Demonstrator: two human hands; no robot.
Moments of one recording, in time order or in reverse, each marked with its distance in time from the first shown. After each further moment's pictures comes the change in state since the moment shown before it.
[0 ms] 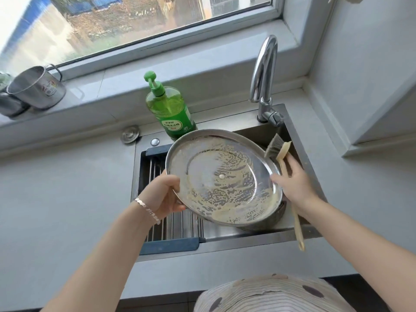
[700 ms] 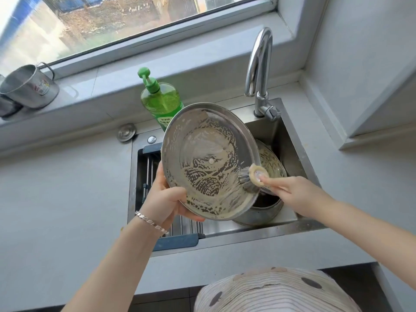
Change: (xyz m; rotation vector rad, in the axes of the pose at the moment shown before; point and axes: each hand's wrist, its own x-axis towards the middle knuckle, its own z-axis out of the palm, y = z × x) left_hand -0.011 -0.020 0.006 0.084 -0.065 0.218; right_hand -0.015 0.006 -0.029 -0.765 -0.396 -0.297
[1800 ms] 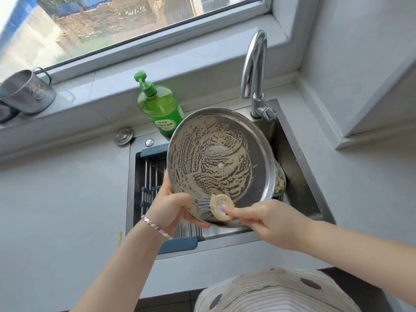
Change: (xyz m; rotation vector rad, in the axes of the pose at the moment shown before) left_hand 0.005 -0.011 0.005 -0.027 -0.072 -0.059; right_hand -0.022 -0.037 0.034 -0.088 -0.132 -0.411
